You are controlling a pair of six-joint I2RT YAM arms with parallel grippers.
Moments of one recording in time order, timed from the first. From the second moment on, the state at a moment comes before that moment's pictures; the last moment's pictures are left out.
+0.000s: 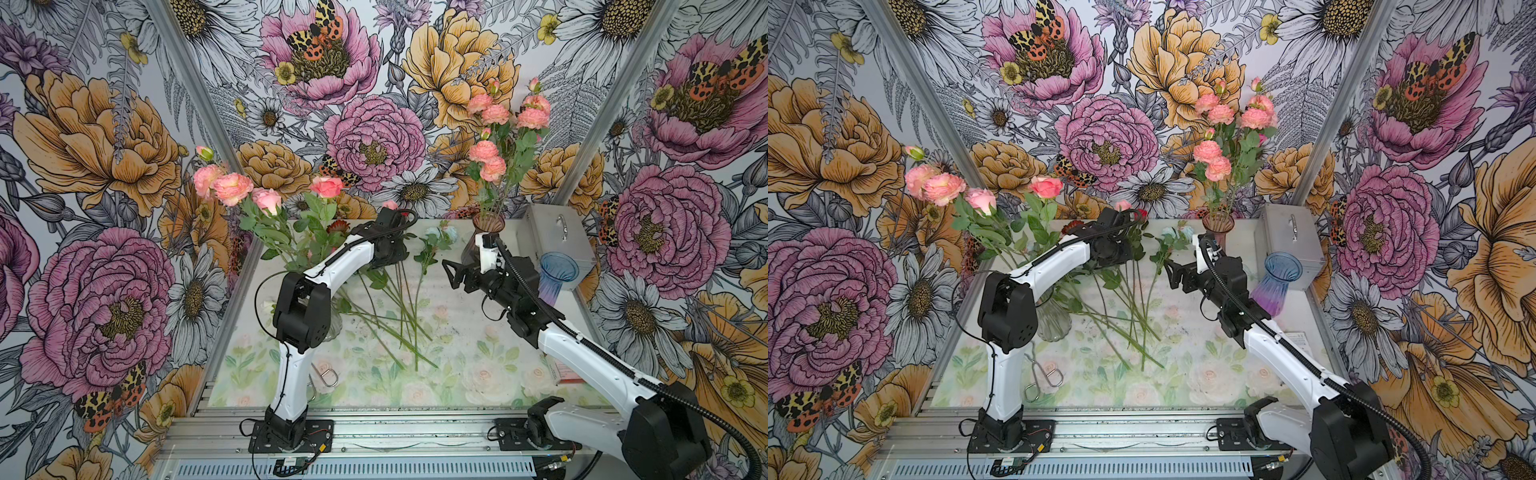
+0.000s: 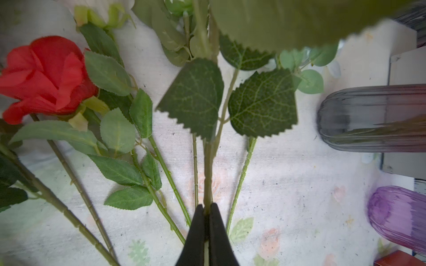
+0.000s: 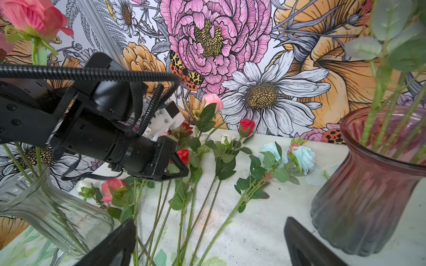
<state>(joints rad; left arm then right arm) -0.51 2.09 1.86 -0.80 0.01 -0.60 0.39 1.16 0.76 0.19 -0.18 0.21</state>
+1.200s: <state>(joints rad) -0.59 1.66 1.32 0.01 0.23 -0.54 0.36 1.33 1.14 -0.01 -0.34 0.25</state>
